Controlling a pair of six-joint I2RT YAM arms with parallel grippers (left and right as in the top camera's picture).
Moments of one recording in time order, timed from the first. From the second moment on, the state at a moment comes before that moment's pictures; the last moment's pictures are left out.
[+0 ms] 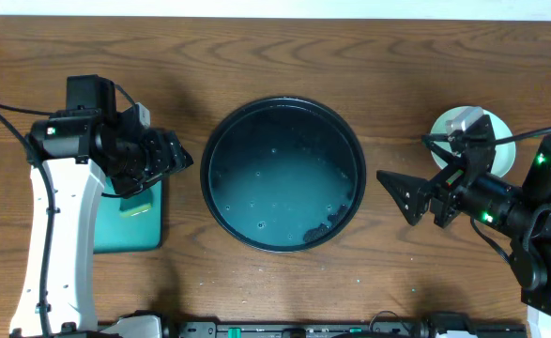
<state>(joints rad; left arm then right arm) 0.09 1.41 1.35 -1.28 0.38 -0.31 -0.02 0.92 1.25 -0.93 -0.75 -0.14</state>
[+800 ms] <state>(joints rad) 0.09 1.41 1.35 -1.28 0.38 -0.31 0.00 0.90 1.24 -0.91 -0.62 -0.12</state>
